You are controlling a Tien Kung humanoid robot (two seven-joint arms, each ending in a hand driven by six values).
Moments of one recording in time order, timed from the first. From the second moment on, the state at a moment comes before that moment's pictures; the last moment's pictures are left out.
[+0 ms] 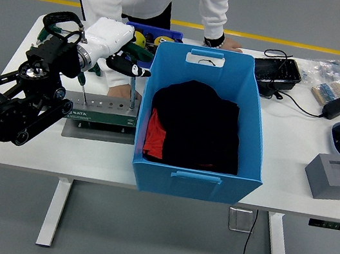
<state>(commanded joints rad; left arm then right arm) -0.83 0.25 -0.77 -0.96 2.11 0.09 0.12 0.06 -0.16 0.55 0.18 -0.13 -0.14 0.06</state>
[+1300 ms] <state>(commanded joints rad) -0.98 0.36 -0.68 -1.07 2.03 -0.02 0.17 0.06 -0.16 0.57 0.18 -0.15 -0.14 0.06</state>
